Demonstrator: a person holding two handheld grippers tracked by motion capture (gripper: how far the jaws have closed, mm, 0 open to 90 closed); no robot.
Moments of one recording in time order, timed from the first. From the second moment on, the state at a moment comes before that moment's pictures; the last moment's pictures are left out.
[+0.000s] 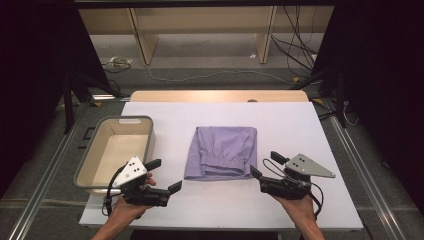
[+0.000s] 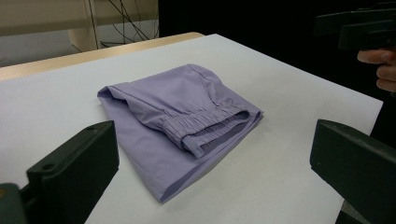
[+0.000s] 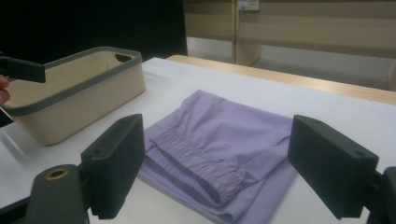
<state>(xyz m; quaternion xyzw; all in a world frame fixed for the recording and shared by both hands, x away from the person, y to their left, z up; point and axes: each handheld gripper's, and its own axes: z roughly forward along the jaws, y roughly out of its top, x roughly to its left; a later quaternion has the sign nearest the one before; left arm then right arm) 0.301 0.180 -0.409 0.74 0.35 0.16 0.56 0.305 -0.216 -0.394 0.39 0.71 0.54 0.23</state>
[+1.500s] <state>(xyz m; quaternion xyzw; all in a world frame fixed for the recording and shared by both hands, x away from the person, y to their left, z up) 0.320 0.170 -0.417 0.72 0.41 0.07 0.56 0.335 -0.226 -0.395 0.40 0.71 0.52 0.26</state>
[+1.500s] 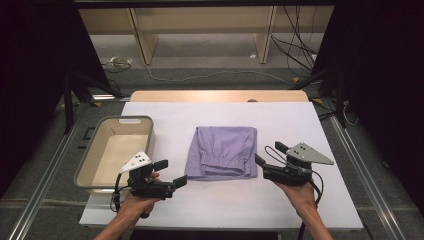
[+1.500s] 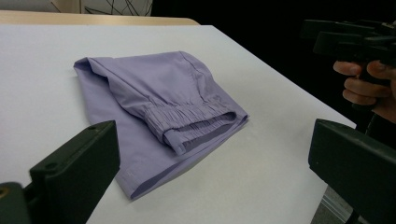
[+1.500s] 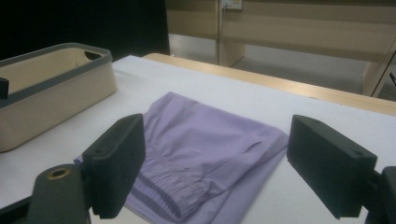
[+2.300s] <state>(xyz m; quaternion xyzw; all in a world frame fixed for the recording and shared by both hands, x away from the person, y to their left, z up) 0.352 0.152 -0.448 0.71 0.52 -0.01 0.48 0.380 -0.240 -0.409 0.44 0.71 0.49 0.24</state>
